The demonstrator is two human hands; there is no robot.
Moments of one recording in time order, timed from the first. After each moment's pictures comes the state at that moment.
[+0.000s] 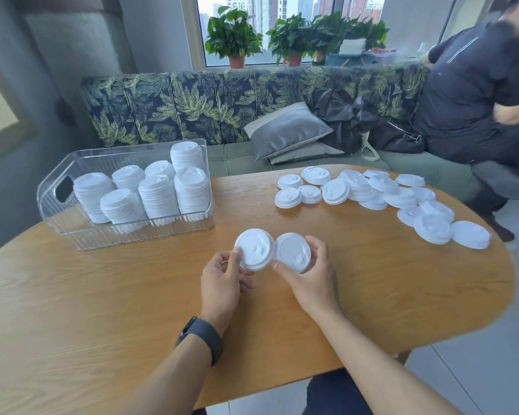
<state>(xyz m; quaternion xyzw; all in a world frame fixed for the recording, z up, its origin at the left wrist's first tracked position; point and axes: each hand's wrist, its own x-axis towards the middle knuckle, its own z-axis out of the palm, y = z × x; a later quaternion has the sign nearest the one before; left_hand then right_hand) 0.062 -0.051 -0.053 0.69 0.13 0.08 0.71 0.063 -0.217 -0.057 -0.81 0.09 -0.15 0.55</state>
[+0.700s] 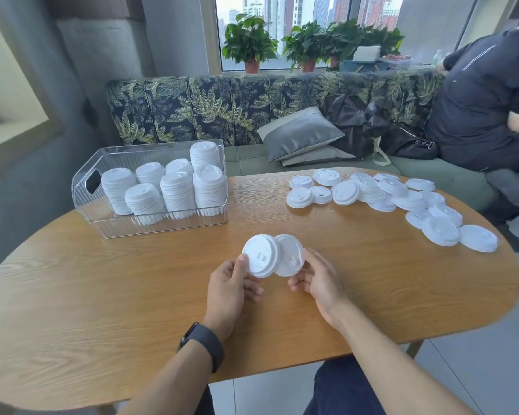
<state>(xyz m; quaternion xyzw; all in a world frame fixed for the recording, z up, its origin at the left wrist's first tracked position) 0.022 -0.040 -0.044 0.67 0.11 0.05 0.74 0.045 -0.218 -0.041 -0.62 0.07 0.06 0.78</state>
